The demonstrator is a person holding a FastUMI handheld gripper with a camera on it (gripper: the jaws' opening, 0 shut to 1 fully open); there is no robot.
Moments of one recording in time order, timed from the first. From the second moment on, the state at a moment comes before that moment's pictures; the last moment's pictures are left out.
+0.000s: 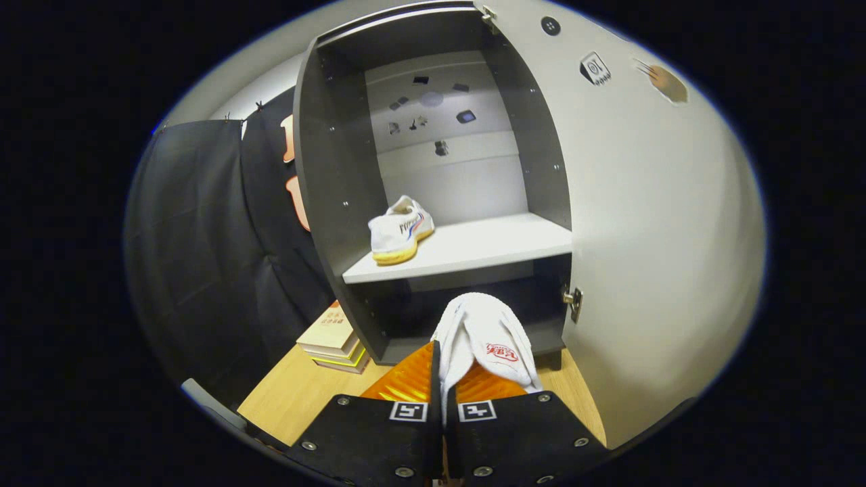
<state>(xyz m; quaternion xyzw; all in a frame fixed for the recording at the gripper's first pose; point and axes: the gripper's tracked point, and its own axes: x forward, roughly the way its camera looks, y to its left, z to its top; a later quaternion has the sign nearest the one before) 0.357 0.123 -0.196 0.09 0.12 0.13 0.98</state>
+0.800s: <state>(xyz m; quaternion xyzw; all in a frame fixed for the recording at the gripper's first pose) 0.482 0.142 -0.116 0.03 0.09 0.07 0.99</state>
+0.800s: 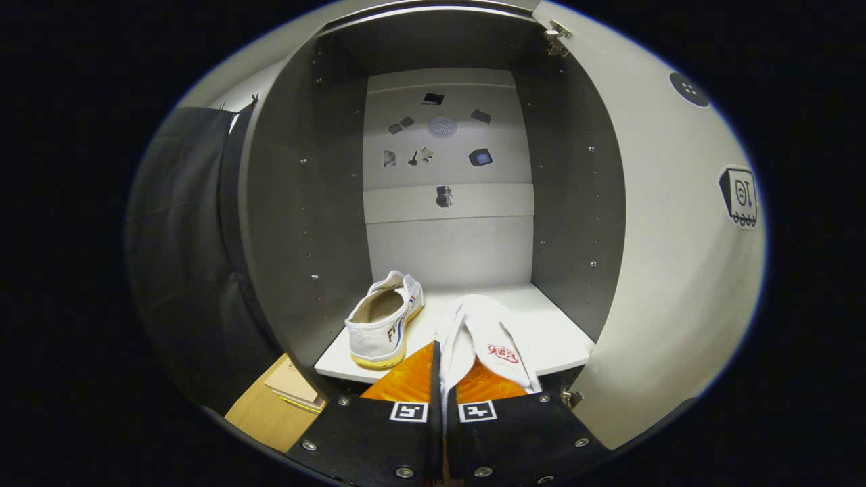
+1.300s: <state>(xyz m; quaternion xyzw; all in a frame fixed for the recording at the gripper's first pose) 0.566 0.144 -0.144 -0.01 0.13 0.07 0.99</state>
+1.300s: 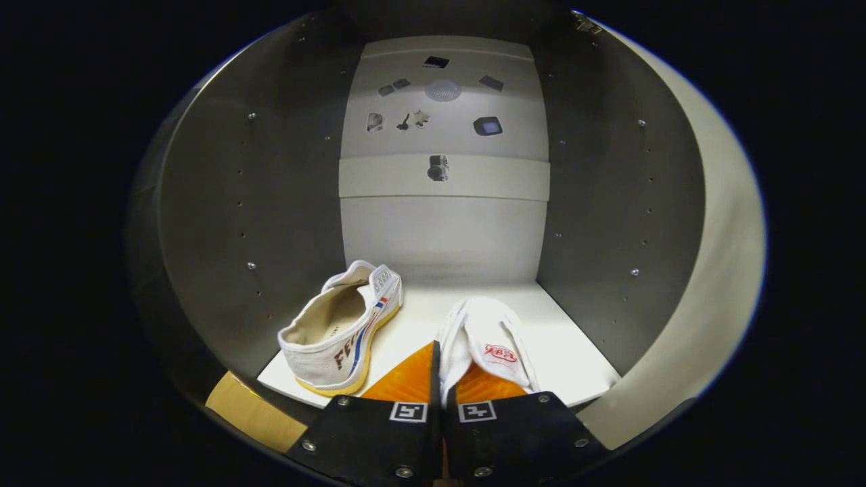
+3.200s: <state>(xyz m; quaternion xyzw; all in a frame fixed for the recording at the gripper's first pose) 0.477 0.126 -0.103 0.03 0.11 0.08 0.99</state>
